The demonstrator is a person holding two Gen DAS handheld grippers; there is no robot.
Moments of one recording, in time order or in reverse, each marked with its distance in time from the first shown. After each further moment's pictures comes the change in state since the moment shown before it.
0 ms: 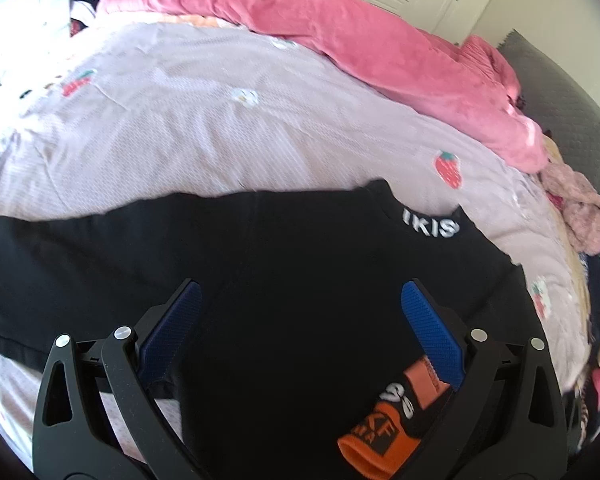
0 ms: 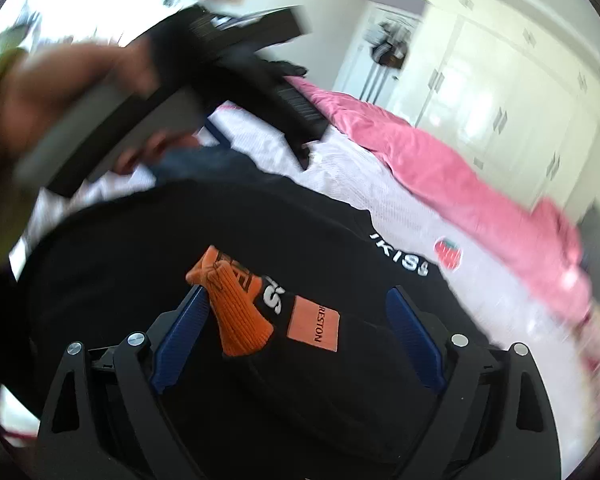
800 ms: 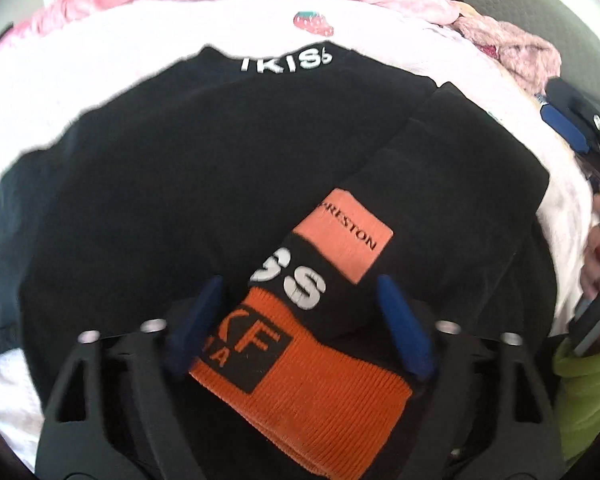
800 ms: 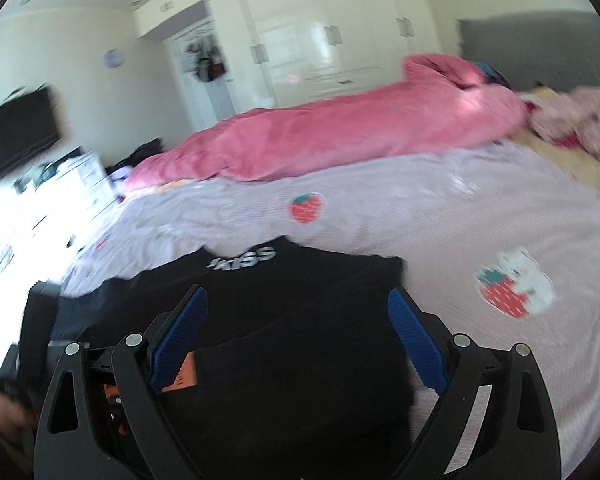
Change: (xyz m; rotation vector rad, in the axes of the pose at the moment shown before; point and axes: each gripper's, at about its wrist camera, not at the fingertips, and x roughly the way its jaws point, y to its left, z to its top) left arm 0.037 -0.088 -0.098 0.427 0.156 -0.099; right arm -0.037 -0.163 -0.056 0.757 -0.054 -0.183
